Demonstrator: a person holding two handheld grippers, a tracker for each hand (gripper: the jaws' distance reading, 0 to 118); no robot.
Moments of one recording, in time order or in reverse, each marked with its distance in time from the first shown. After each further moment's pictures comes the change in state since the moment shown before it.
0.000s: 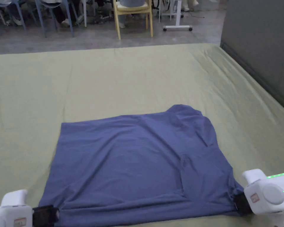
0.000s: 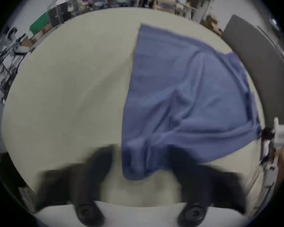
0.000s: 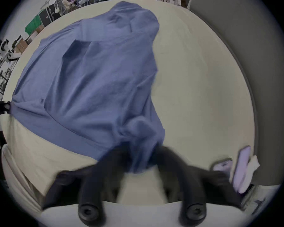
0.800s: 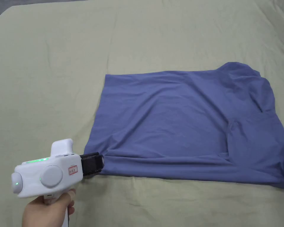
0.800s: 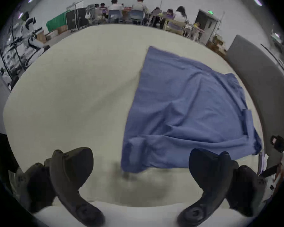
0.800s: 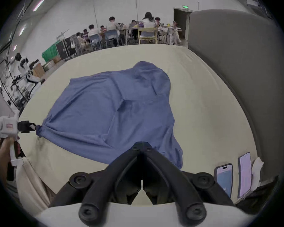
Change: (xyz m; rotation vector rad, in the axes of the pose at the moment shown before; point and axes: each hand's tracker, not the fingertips) left arm -0.007 -0.031 -0.038 0.005 0.089 0.067; right arm -0.029 -0.035 0.088 0.442 0.173 -0.078
